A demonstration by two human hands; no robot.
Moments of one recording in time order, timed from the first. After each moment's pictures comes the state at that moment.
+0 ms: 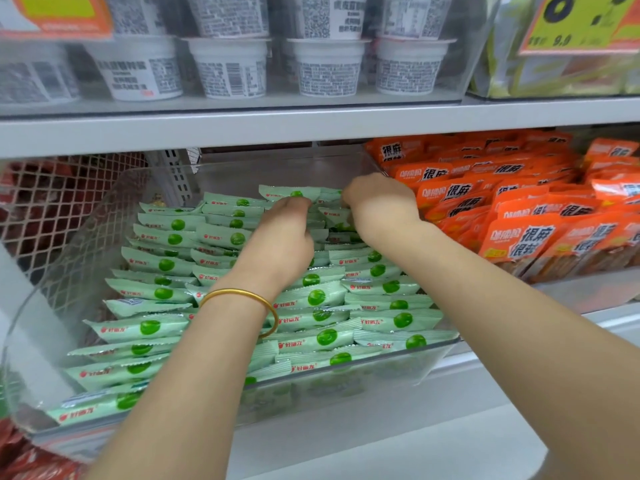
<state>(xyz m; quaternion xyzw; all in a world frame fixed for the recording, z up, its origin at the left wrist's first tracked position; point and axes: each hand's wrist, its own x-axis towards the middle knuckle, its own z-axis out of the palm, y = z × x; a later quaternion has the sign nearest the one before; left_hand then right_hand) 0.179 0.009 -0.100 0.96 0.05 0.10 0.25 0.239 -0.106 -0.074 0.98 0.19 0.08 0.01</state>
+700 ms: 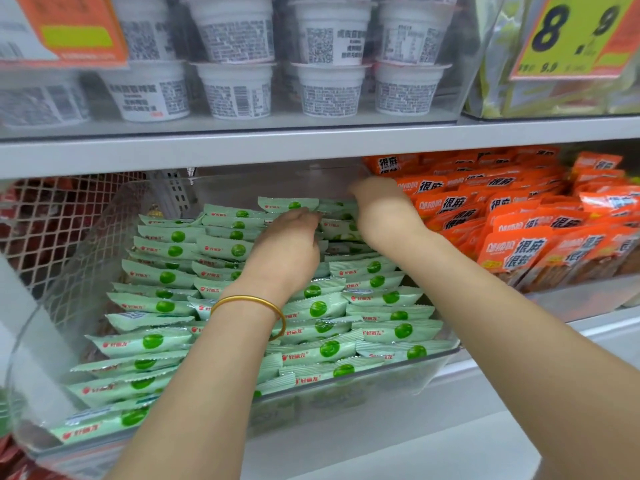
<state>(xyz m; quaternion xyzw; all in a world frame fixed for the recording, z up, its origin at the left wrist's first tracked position) 0.188 0.009 -0.104 0.98 0.00 0.09 0.20 0.245 -0.108 -0.061 0.98 0.16 0.03 -0.06</state>
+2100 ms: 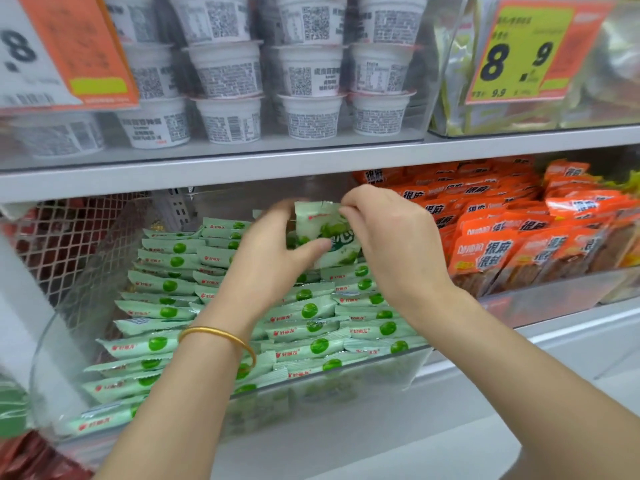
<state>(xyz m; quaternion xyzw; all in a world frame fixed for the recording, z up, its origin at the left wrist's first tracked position) 0.144 0.004 -0.072 0.91 0.02 0.19 0.38 0.173 -0.140 -0.066 0.86 0.28 0.37 -0.22</state>
